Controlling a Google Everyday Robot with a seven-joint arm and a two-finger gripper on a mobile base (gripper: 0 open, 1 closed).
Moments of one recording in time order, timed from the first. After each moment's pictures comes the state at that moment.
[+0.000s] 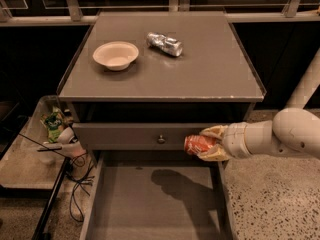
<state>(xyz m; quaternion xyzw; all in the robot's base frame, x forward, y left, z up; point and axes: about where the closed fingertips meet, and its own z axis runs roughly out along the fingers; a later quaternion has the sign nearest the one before) 0.524 -0.165 0.684 -0.60 0.69 0.11 0.39</state>
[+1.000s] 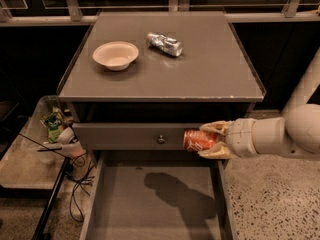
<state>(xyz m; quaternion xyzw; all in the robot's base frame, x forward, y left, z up) 0.503 -0.151 0.732 -0.63 0.65 0.09 0.42</state>
